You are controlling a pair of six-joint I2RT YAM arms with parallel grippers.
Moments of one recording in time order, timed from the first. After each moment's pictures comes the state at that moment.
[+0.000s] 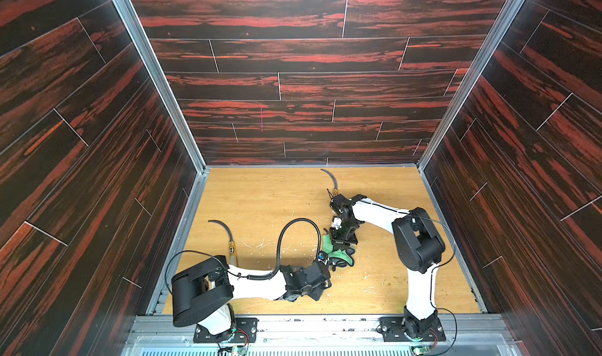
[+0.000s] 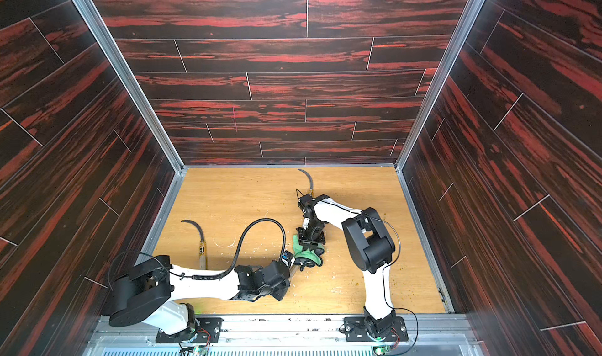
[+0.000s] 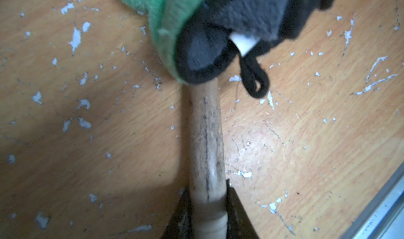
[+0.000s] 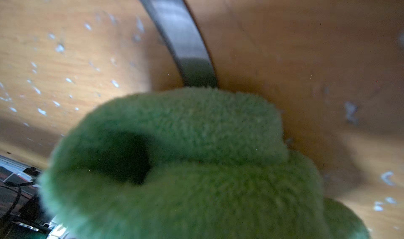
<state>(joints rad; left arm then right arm) -1.19 1.56 0.67 -0.13 -0.11 -0.56 0.57 2.04 1.43 -1.05 -0.36 0.46</state>
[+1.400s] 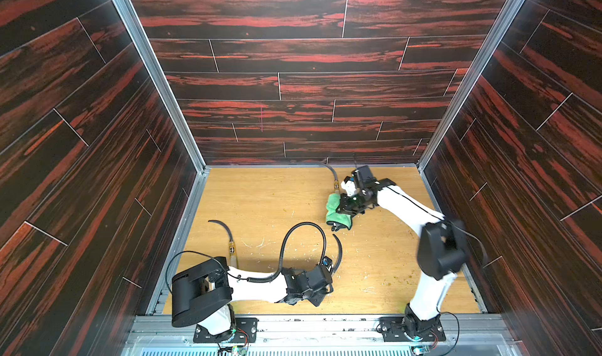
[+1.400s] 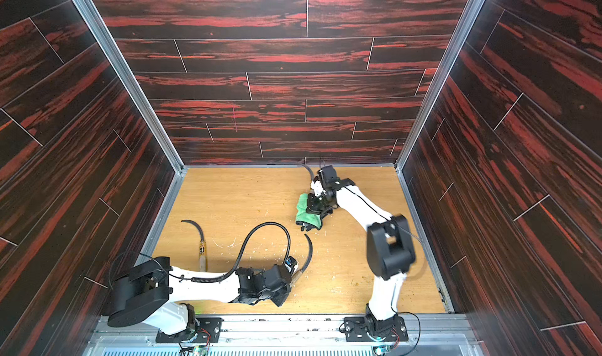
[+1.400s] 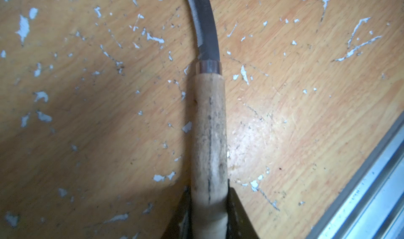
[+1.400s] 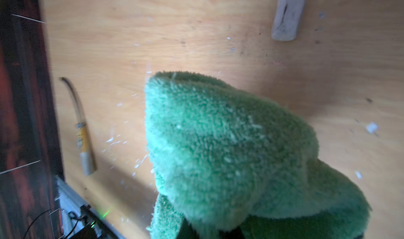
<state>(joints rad) -1.23 1.56 0.69 -0.18 -0.09 -0.52 0.40 1.79 1.45 -0.76 -0.38 0.38</state>
